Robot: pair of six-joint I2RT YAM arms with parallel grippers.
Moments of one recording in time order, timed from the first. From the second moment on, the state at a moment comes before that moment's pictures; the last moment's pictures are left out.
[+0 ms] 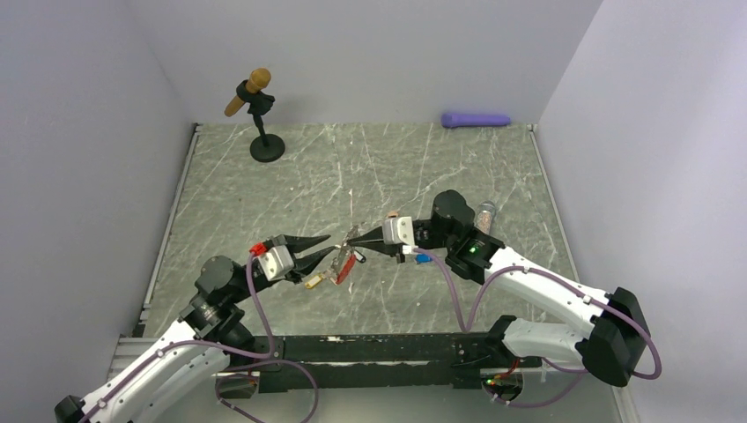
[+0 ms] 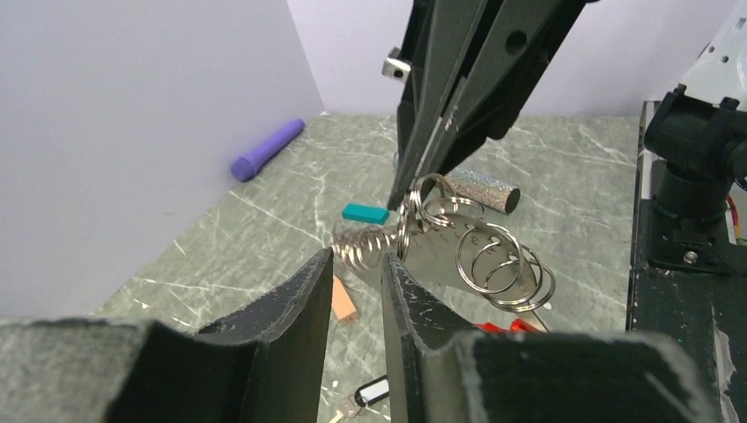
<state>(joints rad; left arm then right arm) -0.70 0.40 0.37 0.28 0.39 0.16 0.83 1.12 0.79 0.29 -0.85 -0.53</state>
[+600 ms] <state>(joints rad) -0.70 0.43 0.34 0.27 0.30 0.21 0.83 1.12 0.79 0.31 -0.86 -0.55</state>
